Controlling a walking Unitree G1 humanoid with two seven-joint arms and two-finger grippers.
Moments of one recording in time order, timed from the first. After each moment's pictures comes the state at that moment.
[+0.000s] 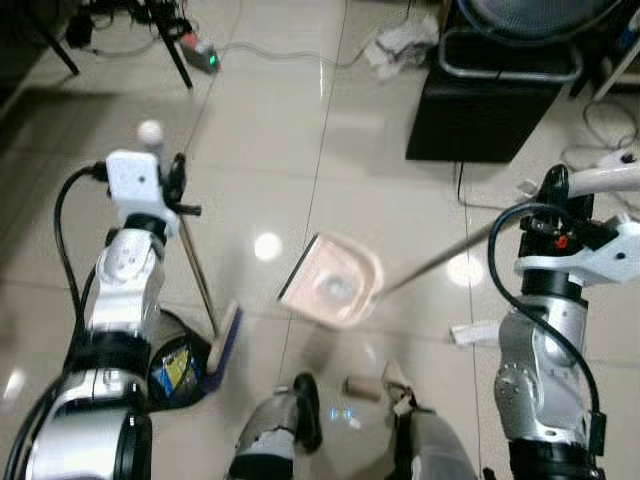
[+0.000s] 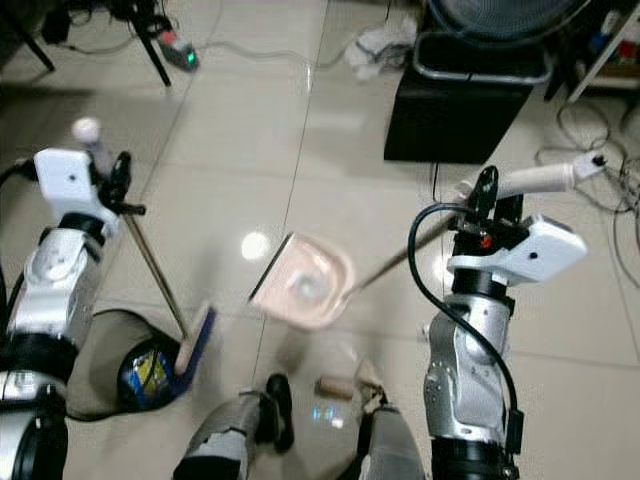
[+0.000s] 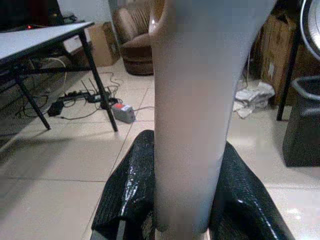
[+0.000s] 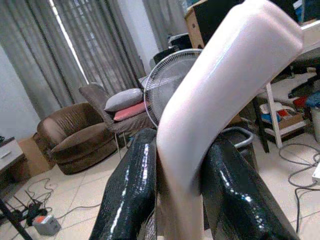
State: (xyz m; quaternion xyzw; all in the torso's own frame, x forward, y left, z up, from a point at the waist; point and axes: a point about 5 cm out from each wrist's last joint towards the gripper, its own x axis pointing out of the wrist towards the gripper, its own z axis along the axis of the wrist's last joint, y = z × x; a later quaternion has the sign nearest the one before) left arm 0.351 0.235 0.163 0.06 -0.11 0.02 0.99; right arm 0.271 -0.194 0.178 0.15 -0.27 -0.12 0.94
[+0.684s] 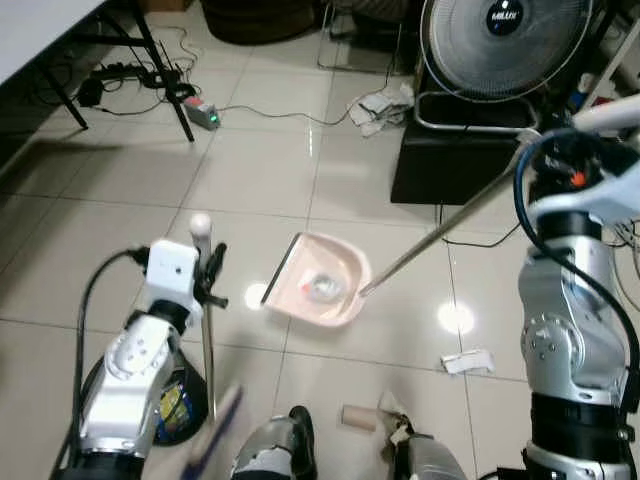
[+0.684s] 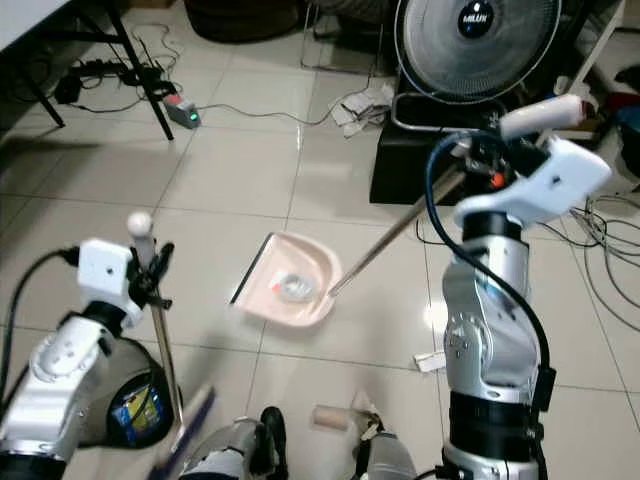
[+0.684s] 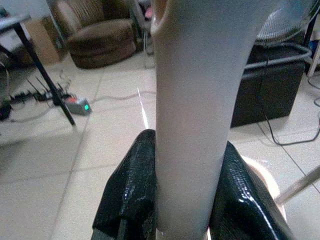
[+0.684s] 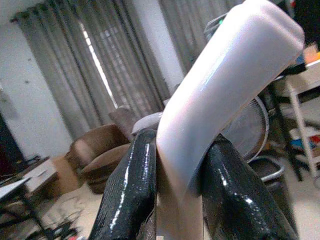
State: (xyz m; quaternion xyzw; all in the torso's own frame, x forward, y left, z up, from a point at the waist) left arm 0.279 0.198 0.116 0.09 -0.02 -0.11 0.99; right arm 0.294 -0.194 0.231 0.17 -0.24 -0.08 0.95
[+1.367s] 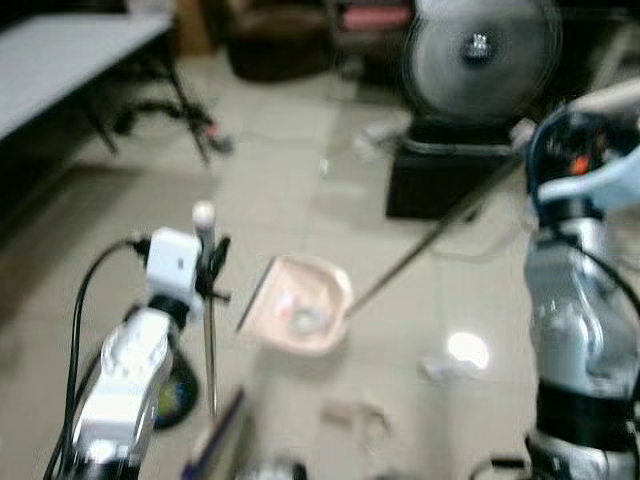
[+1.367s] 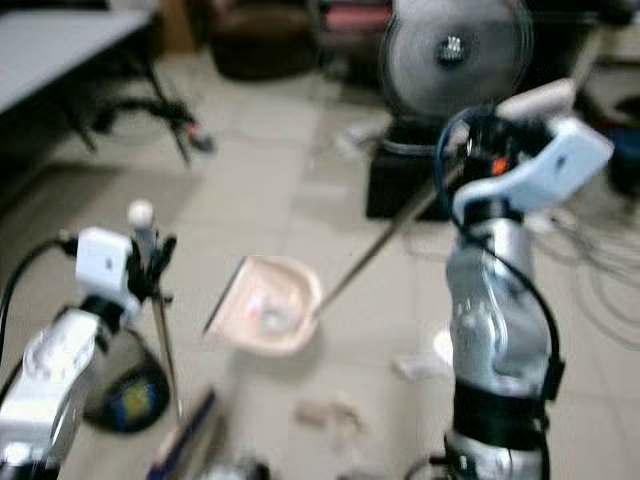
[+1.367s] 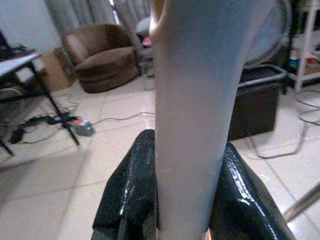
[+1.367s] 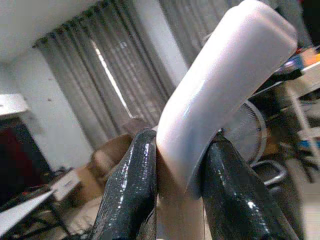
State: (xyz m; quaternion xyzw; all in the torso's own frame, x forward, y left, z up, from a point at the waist) left arm 0.273 0.195 0.124 0.10 -0.01 -0.11 0.99; right arm 0.299 -0.189 0.244 0.20 -0.22 -0.06 0.95
